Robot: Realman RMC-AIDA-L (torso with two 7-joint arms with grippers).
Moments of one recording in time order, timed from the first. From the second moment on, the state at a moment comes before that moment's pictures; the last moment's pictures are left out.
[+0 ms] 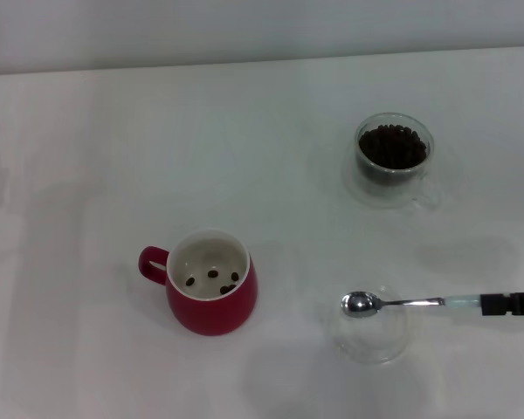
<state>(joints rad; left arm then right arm) -0.46 -2.08 2.82 0.12 -1.59 1.27 -0.30 0.51 1.96 -2.82 0.73 0.10 -2.05 1.75</state>
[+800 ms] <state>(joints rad) -0.46 -2.08 2.82 0.12 -1.59 1.27 -0.30 0.56 1.97 -2.82 0.72 0.04 -1.95 1.78</state>
